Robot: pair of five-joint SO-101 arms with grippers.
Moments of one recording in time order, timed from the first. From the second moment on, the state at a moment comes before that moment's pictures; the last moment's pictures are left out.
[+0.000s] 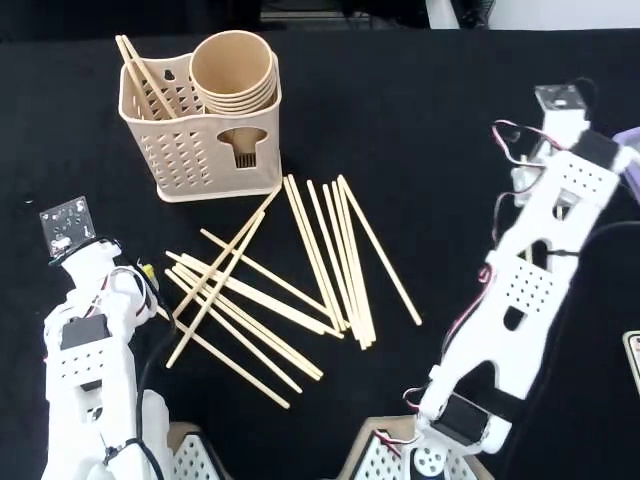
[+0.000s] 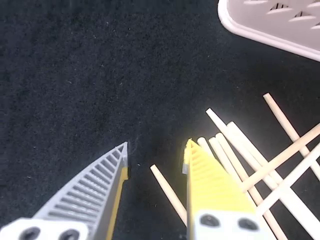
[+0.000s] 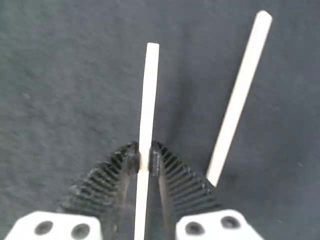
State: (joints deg) left arm -23.0 -56.5 78.1 37.0 4.4; right arm 29.8 75.7 -90.5 99.2 28.4
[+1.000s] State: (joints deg) left arm -23.0 -56.6 78.5 36.9 4.4; right arm 10.6 68.0 -70.3 99.3 22.5
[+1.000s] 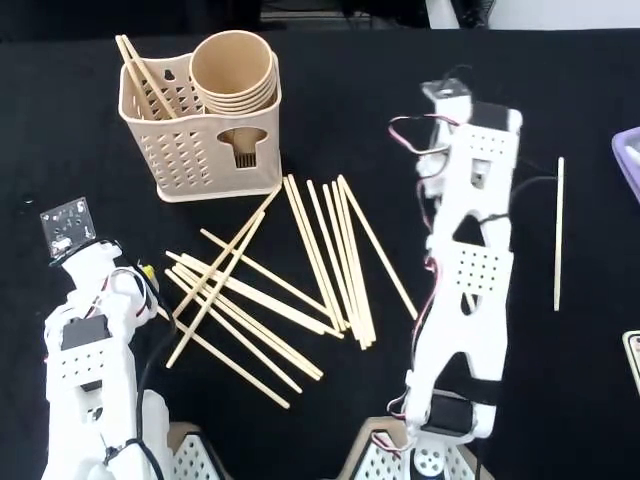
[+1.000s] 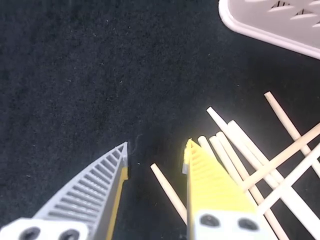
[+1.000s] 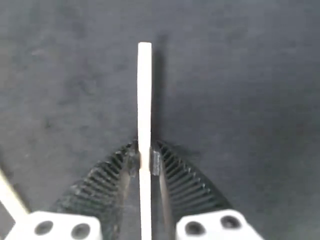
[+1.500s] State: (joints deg) left arm -23.0 -56.6 78.5 36.9 4.4; right arm 2.5 54.2 -48.7 99.3 22.5
